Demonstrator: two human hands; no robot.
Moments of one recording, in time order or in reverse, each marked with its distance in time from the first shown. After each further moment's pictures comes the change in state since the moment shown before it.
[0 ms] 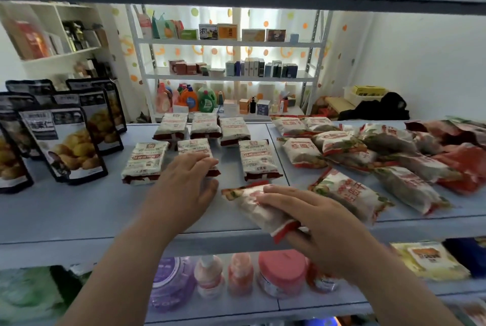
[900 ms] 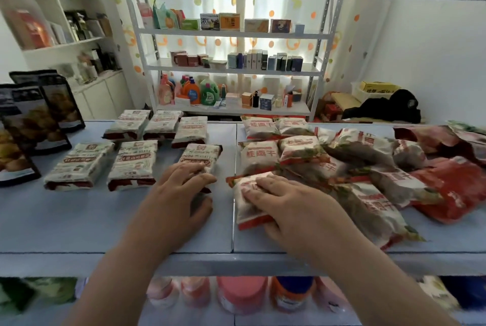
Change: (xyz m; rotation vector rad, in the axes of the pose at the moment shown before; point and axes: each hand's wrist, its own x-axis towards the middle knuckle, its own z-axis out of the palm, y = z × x) left_hand 0.033 0.087 0.062 -0.031 0.076 -0.011; right_hand 0.005 0.097 -0.039 -0.282 -0.202 0.045
